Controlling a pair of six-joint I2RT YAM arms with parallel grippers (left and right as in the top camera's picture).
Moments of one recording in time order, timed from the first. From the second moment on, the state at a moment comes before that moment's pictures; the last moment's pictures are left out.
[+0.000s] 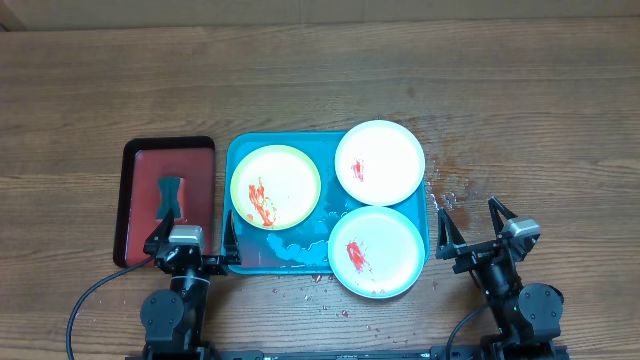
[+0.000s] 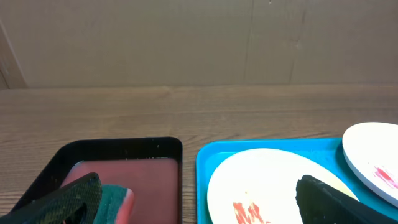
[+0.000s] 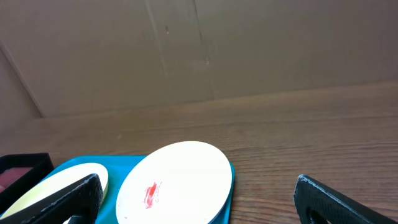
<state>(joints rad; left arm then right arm) 0.00 0.02 0.01 -0.08 0.03 -0.02 0.11 0.01 0.02 -0.04 -0.16 0.22</state>
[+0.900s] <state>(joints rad) 0.00 0.02 0.01 -0.06 0.06 -0.05 0.11 0.01 0.02 -0.05 -0.18 0.22</state>
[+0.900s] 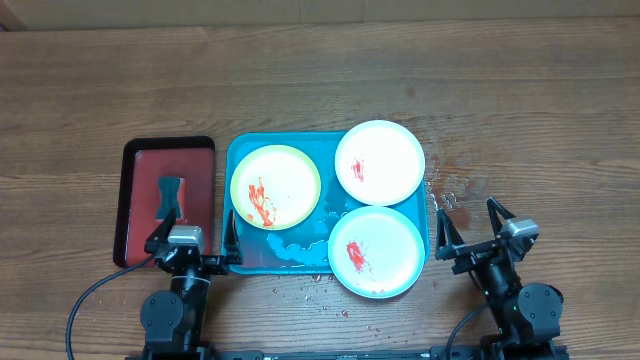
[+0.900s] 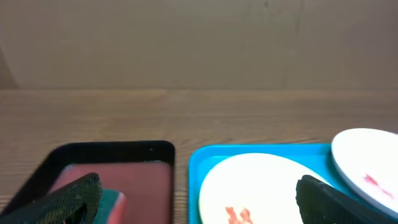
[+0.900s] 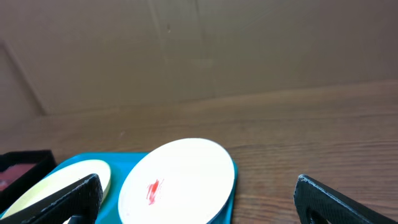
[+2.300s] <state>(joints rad) 0.00 1.45 1.65 -1.30 0.26 -0.08 0.11 1.25 1.39 -0.87 -0.42 0.25</state>
